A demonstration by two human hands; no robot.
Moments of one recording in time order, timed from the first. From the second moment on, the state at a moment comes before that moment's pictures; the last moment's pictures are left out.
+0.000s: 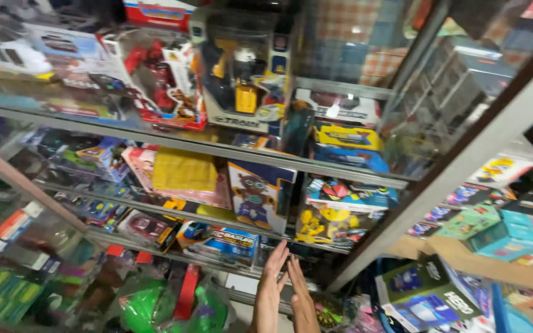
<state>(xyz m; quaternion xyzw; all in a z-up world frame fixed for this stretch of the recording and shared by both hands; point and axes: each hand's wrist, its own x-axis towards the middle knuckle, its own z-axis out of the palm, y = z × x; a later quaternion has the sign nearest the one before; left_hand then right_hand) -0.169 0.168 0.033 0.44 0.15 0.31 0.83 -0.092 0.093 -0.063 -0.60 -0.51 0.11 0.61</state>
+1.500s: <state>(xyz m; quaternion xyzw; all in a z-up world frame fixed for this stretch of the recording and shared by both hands) -0.299 0.394 0.078 0.41 0.25 0.37 0.80 -0.140 0.219 0.071 -0.50 -0.27 0.32 0.76</state>
